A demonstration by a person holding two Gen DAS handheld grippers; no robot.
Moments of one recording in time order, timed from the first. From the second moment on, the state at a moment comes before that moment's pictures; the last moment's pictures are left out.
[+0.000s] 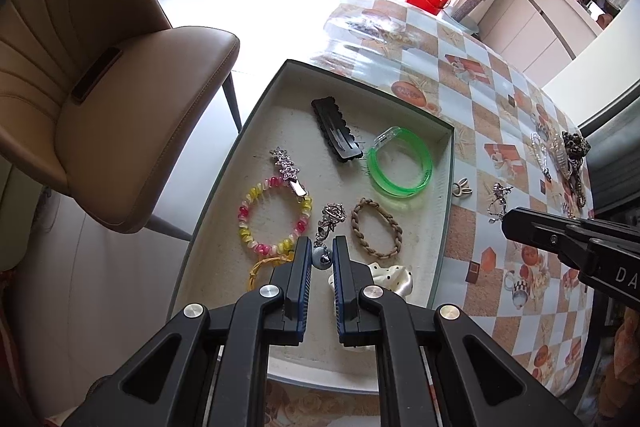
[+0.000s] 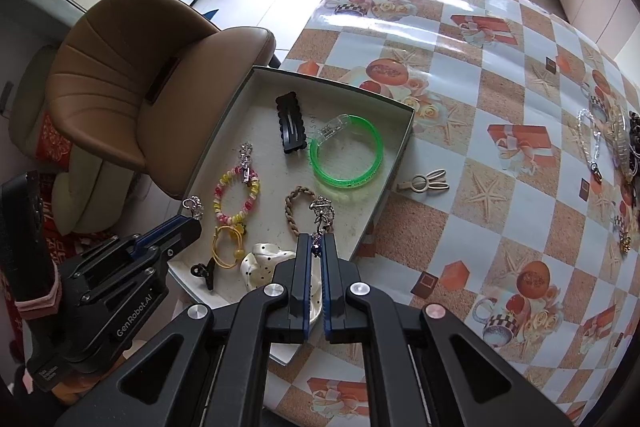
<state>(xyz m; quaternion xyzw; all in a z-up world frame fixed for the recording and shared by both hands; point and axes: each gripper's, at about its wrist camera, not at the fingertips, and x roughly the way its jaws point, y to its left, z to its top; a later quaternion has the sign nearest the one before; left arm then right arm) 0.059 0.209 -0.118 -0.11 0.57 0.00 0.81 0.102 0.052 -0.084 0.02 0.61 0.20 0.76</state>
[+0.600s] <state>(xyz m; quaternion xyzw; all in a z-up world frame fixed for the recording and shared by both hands) 0.092 0.200 -0.162 -0.10 0.59 0.00 0.80 0.148 0.062 -0.119 0.03 0.62 0.20 0.76</state>
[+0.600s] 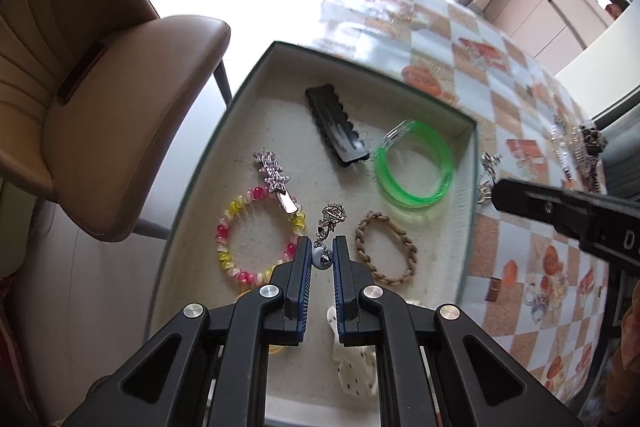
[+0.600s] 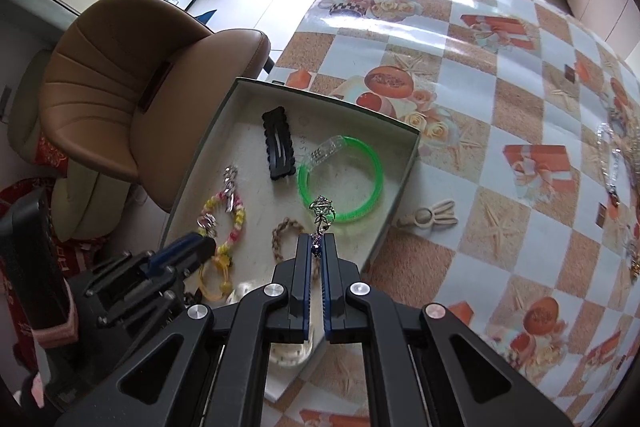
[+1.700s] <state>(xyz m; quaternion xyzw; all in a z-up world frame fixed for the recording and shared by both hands) 0.096 0.194 -0.168 -0.06 0.59 0.06 0.80 0.175 0.075 -0.146 0.04 0.62 0.19 0.76</state>
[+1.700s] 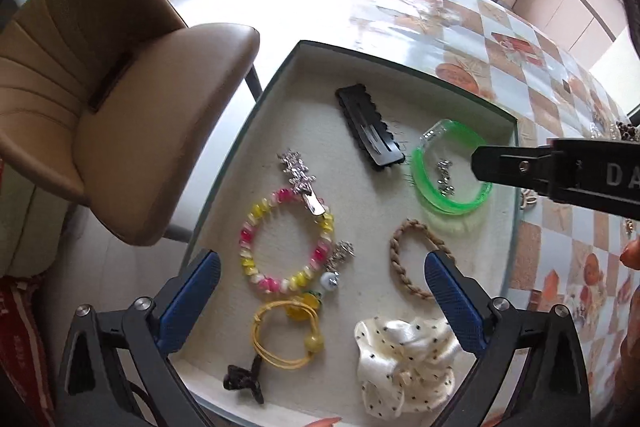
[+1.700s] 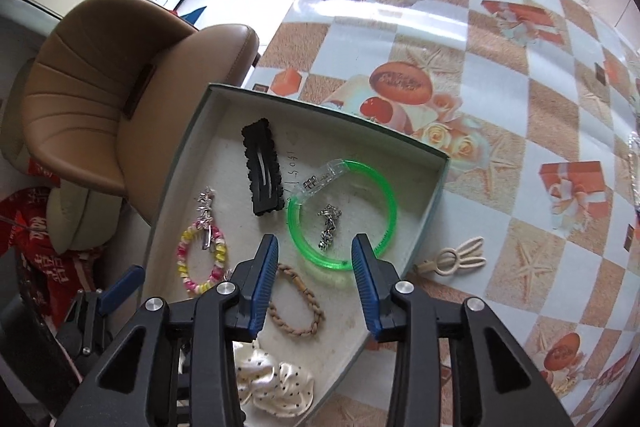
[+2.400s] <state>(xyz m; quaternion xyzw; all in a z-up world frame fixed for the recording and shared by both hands) 0.073 0.205 -0.139 -0.08 0.59 0.10 0.80 0.125 0.057 -0.110 -0.04 0.60 0.13 0.79</state>
